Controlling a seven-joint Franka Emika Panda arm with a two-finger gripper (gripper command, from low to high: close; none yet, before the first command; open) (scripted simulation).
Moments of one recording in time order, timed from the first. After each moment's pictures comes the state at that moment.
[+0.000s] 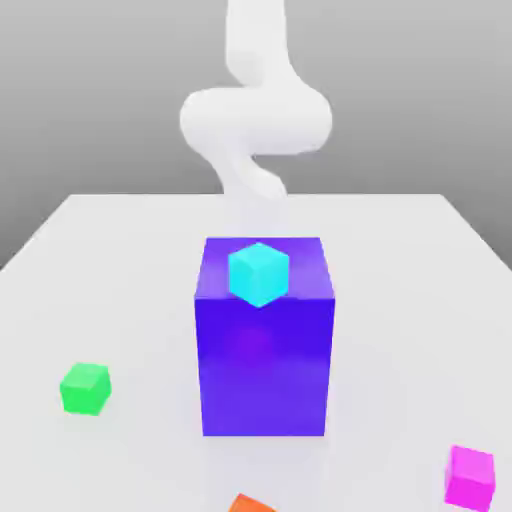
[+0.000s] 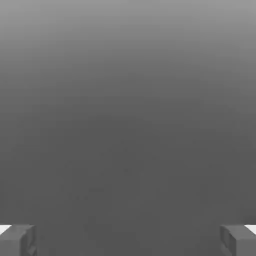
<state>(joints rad) 0.04 -0.71 0.00 -2.30 0.01 2.33 0.73</state>
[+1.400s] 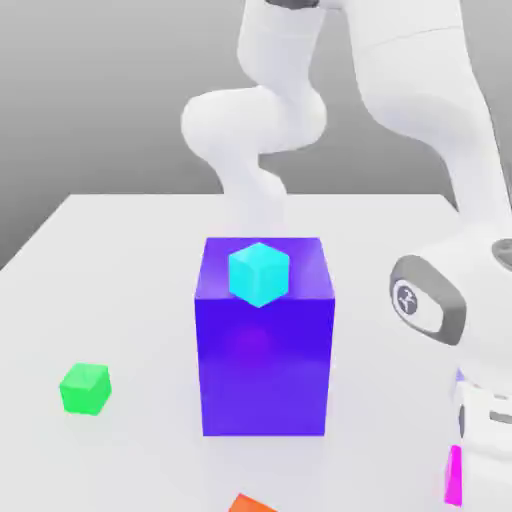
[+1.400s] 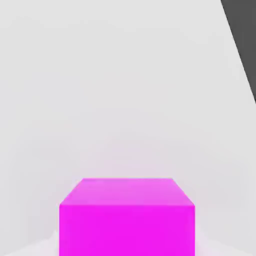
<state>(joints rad) 0.42 0.49 0.07 -2.27 -0.09 2.75 0.10</state>
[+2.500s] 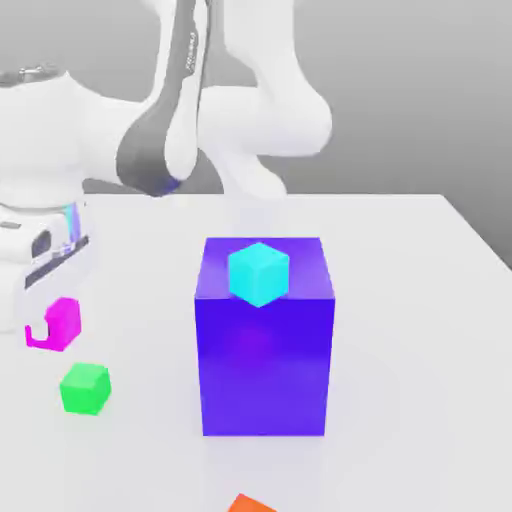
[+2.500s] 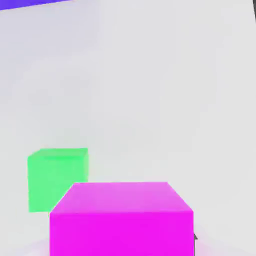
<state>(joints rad) -0.30 -0.09 -0.36 -2.70 -0.07 2.68 -1.26</state>
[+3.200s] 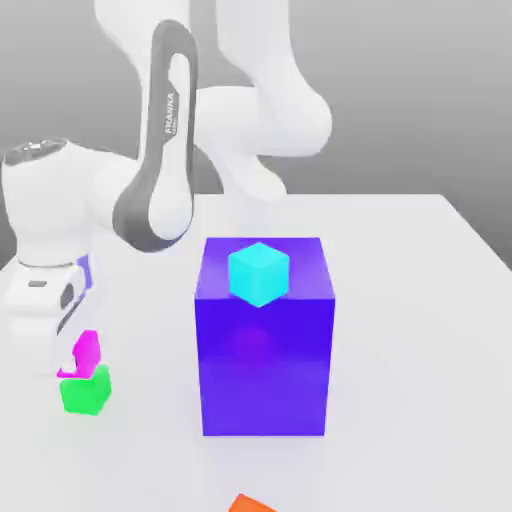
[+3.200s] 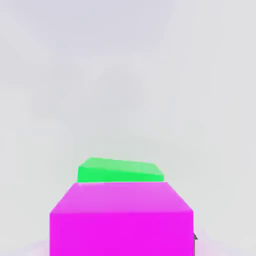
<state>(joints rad) -0.31 0.16 -0.32 -2.72 0.19 2.87 -1.51</state>
